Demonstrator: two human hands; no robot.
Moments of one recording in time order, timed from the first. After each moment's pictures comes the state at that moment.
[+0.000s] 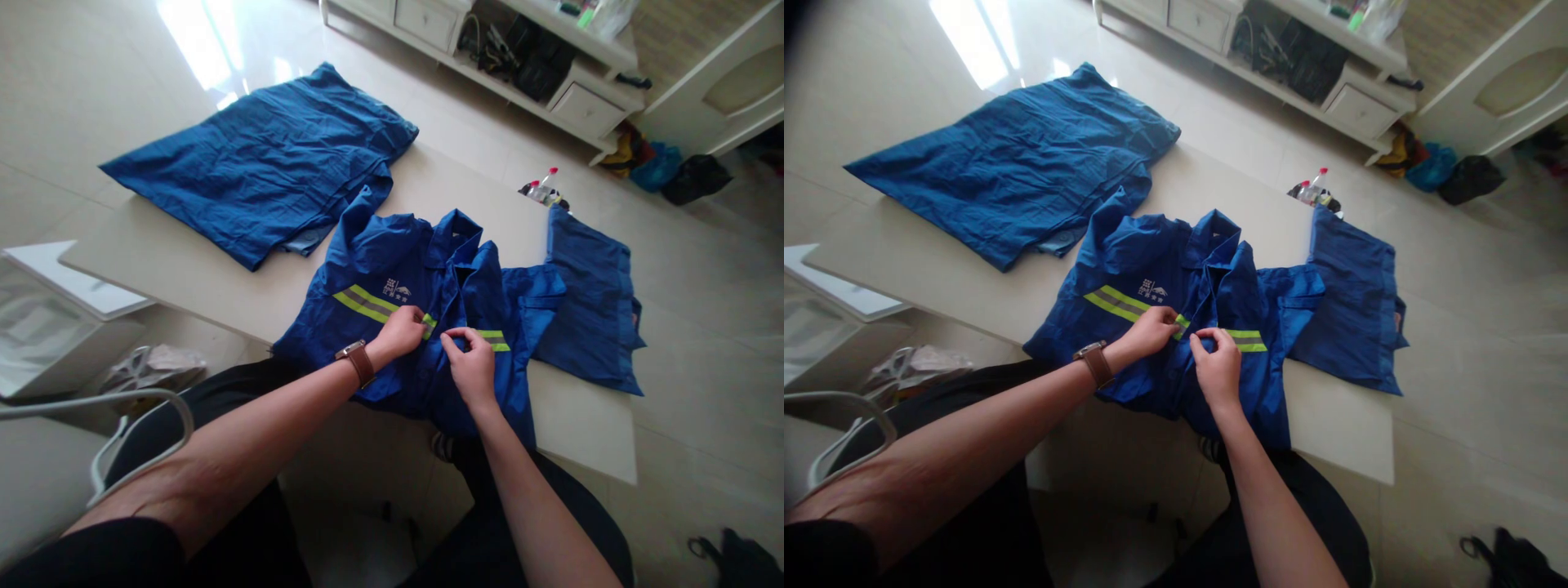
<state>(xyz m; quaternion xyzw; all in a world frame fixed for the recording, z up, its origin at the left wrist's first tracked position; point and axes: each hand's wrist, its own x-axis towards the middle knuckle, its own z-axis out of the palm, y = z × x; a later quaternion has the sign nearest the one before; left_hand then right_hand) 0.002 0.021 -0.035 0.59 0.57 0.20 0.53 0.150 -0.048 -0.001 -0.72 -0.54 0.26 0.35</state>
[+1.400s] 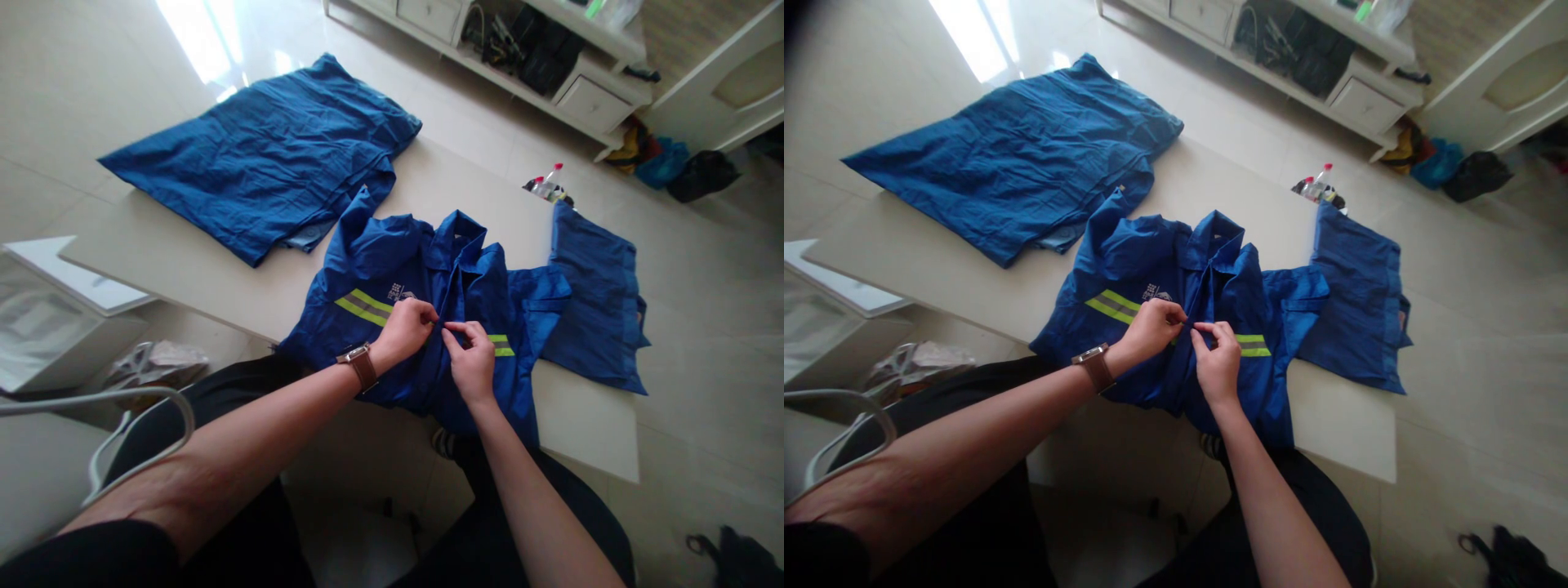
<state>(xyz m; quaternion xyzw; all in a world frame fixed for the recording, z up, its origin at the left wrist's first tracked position) -0.002 0.014 -0.016 0.65 0.53 0.29 0.47 0.148 -0.046 -0.011 -0.67 -0.58 0.24 0.39</state>
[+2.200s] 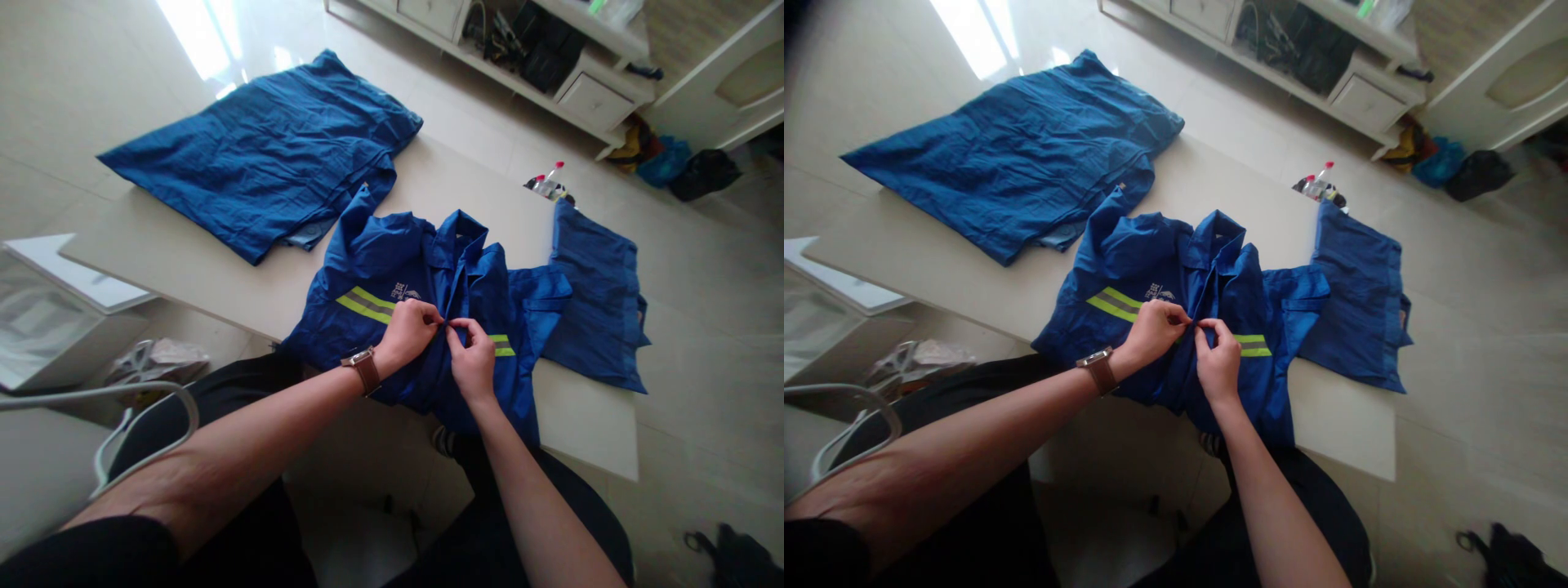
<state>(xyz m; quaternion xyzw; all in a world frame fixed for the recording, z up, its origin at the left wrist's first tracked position) 0.001 0.007 -0.008 0.64 0.53 0.32 0.45 0.146 -0.047 -0.009 -0.70 -0.57 0.24 0.36</state>
